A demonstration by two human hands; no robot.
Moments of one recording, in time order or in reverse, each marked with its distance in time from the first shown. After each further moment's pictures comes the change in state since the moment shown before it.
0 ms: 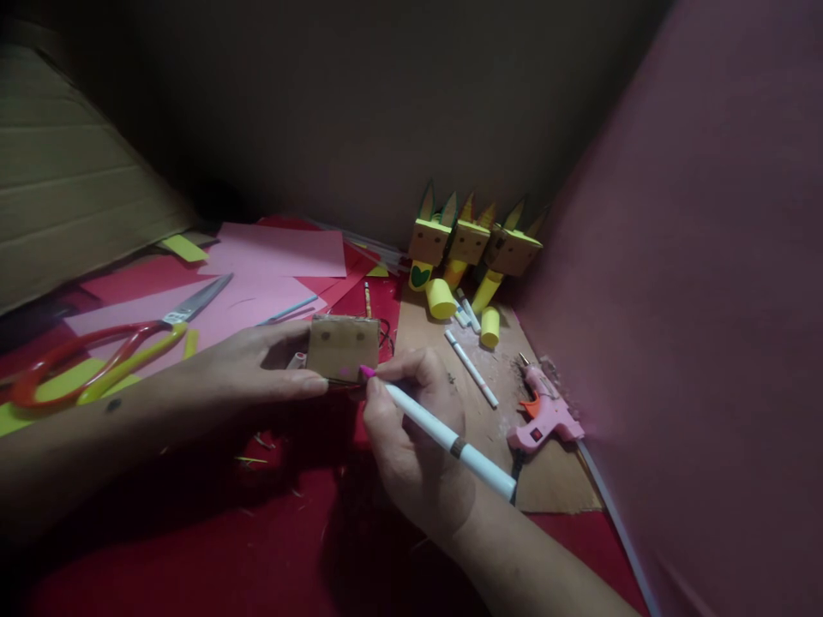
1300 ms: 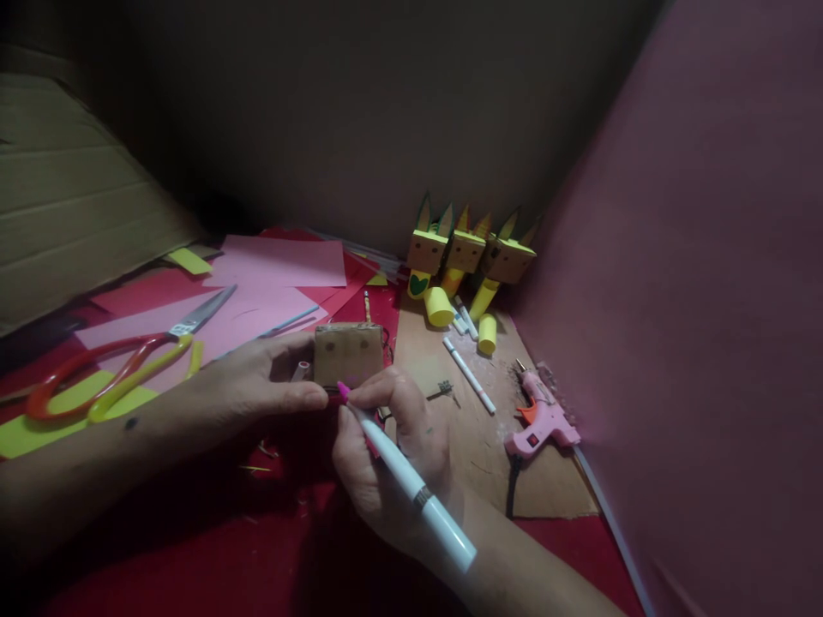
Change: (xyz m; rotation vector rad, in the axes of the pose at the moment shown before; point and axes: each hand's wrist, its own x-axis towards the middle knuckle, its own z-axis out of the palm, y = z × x) left_hand -0.002 0.000 0.002 -0.058 0.001 0.011; right_hand -0.005 -0.009 0.006 -0.124 -0.066 -0.135
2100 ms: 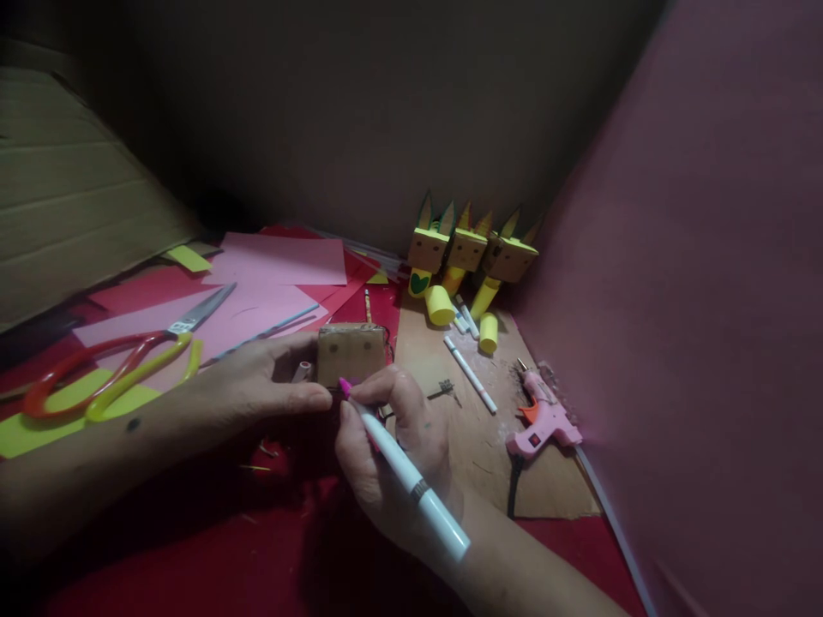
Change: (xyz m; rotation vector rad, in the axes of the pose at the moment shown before) left_hand 0.001 0.001 0.002 0.091 0.032 -0.018; right_hand -0.002 0.003 0.000 -0.001 -0.018 0.045
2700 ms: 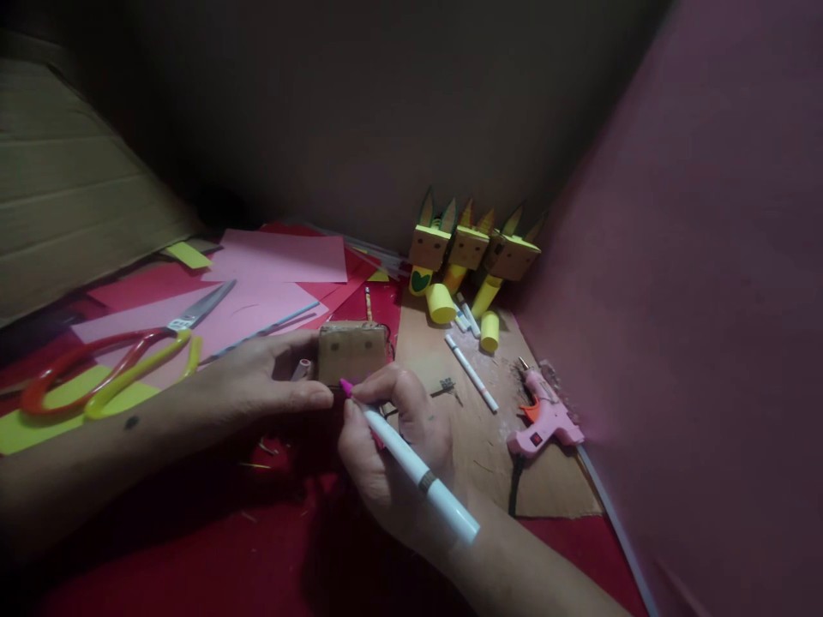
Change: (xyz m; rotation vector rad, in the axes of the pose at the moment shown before) left_hand 0.001 -0.001 -0.003 0.055 0.000 0.003; right_hand 0.002 -0.003 -0.003 -0.044 -0.002 0.042
